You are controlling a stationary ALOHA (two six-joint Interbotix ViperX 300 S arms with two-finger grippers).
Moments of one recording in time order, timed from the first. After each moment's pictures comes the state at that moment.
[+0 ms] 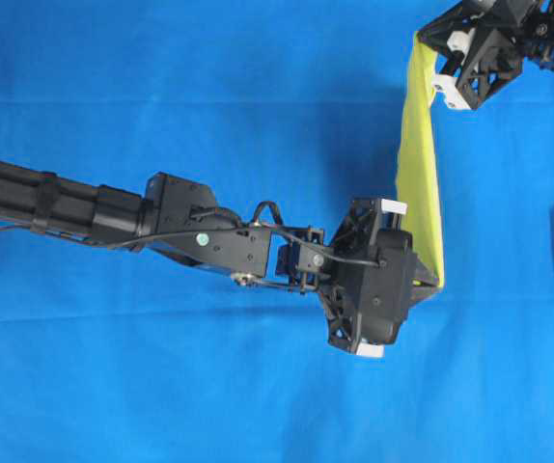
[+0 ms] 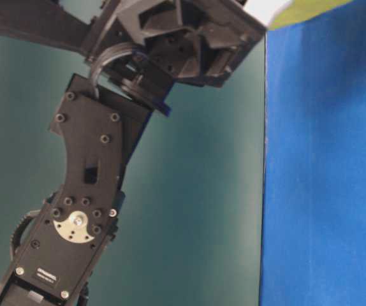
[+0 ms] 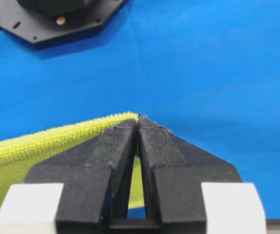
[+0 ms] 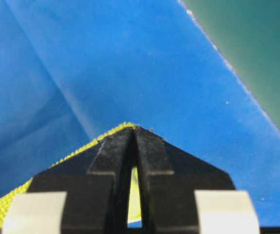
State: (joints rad) left arm -0.14 0.43 0.04 -0.03 -0.11 0.22; right arm -0.57 -0.37 0.84 -0.37 0.23 0.33
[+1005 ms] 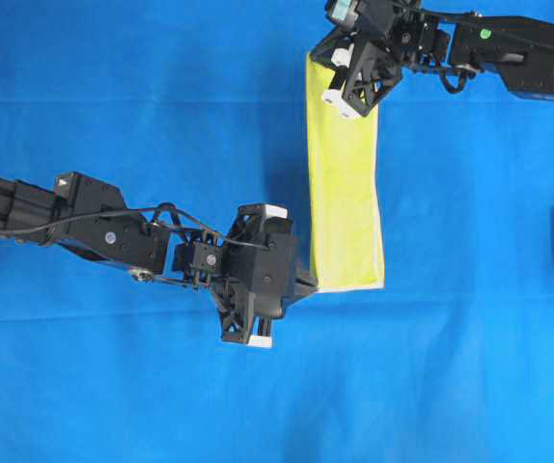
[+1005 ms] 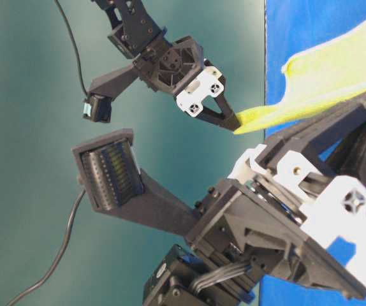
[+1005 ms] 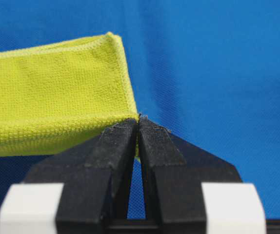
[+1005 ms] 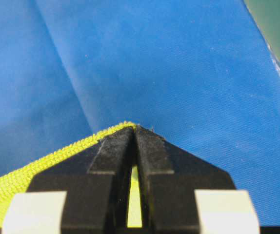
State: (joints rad) left arm -0.15 0.26 0.52 -0.03 -0.25 0.05; right arm -0.48 0.06 0.57 -0.37 0.04 0.34
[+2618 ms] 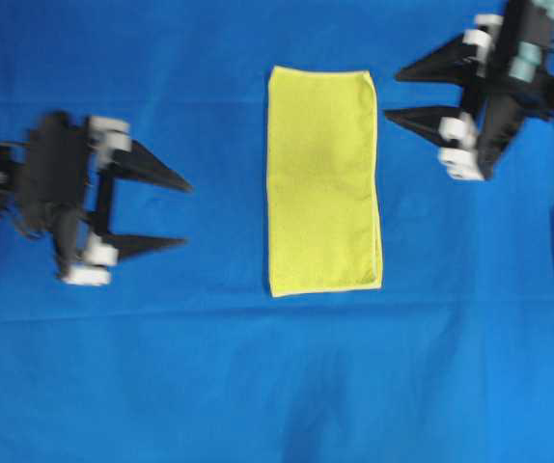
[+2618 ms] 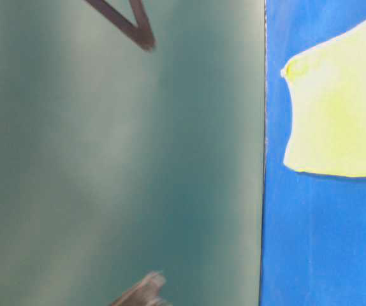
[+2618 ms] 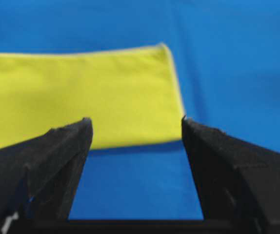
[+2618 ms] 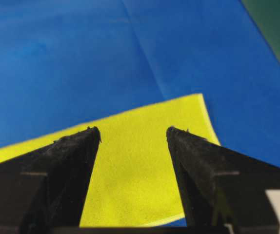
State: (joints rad) left arm -0.03 -0.53 0.98 -0.03 -0.19 0.07; right arm -0.30 -0.58 0.93 -0.31 0.03 0.34
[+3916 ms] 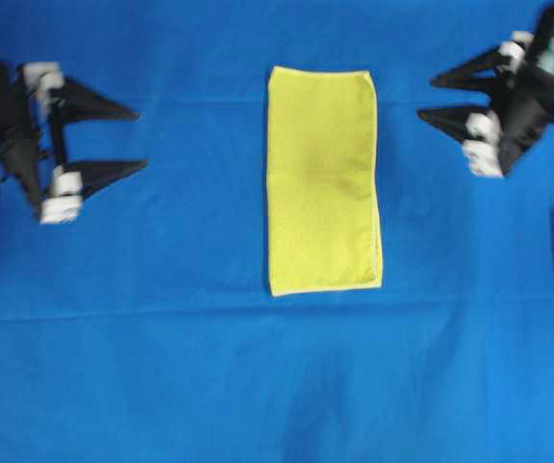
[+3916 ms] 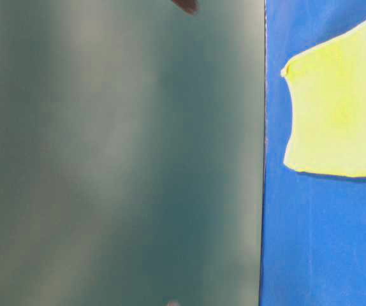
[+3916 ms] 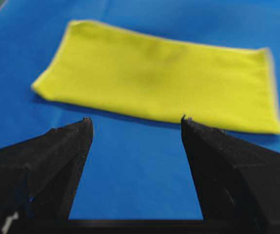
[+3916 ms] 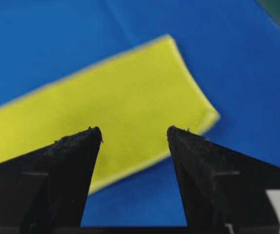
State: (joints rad) left arm 0.21 -0.57 1.14 -0.03 -0.35 0.03; right arm -0.44 -0.52 1.06 -0.22 -0.06 0.33
